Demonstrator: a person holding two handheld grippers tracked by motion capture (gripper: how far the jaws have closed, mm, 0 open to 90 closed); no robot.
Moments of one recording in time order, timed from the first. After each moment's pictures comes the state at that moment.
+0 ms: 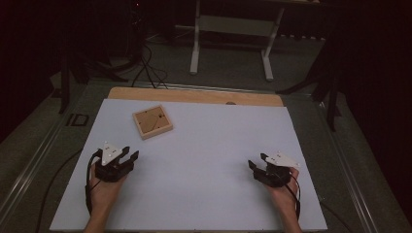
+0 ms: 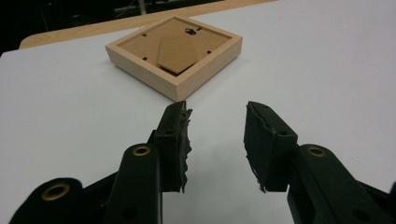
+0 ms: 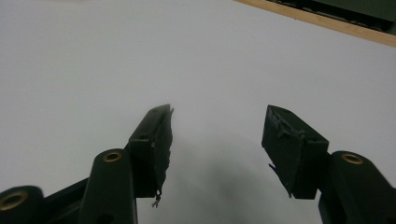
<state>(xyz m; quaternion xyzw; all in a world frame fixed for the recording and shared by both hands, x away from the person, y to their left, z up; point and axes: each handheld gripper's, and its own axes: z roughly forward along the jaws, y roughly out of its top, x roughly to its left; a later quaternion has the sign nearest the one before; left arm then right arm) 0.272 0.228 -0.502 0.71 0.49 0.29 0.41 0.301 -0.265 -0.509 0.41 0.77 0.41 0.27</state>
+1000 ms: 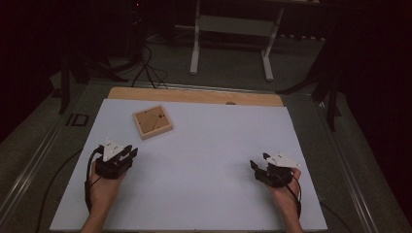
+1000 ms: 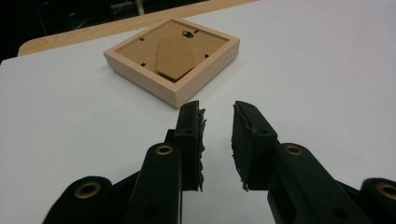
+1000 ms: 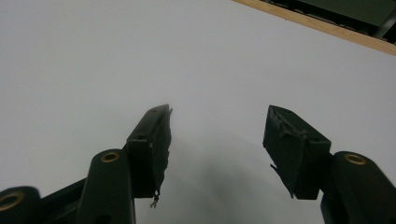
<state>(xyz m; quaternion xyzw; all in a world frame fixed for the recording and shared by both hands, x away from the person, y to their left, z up) 0.278 0.226 -0.489 0.73 0.48 0.29 0.39 0.300 -0.268 -0.508 0.41 0.77 0.39 0.29</state>
